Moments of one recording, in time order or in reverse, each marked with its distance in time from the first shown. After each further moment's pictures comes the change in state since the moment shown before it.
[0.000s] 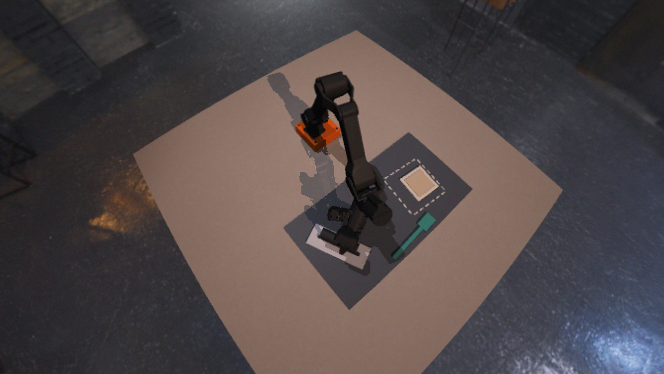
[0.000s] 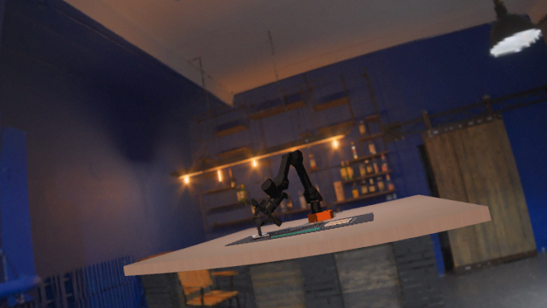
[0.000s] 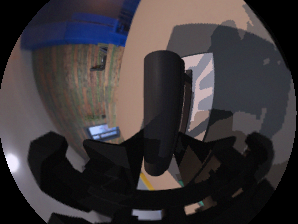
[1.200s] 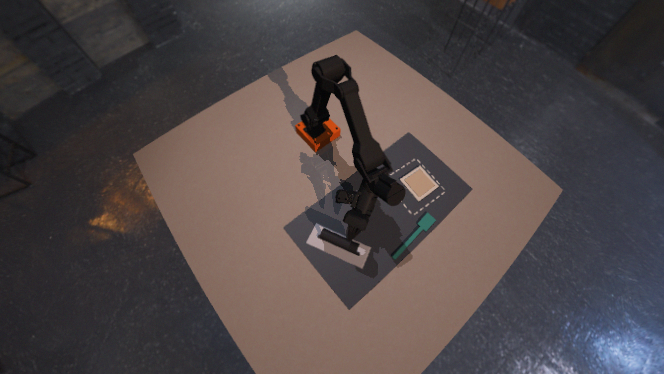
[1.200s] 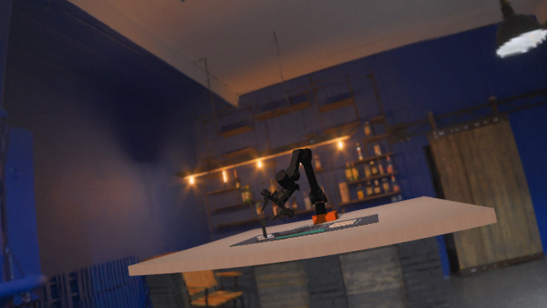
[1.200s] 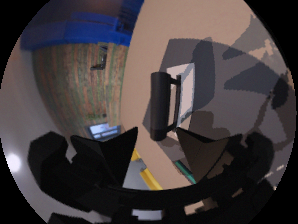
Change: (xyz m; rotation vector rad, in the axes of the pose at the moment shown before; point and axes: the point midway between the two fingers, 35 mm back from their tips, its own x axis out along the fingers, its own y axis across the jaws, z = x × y) arm -0.059 0.000 -0.005 0.000 0.015 0.000
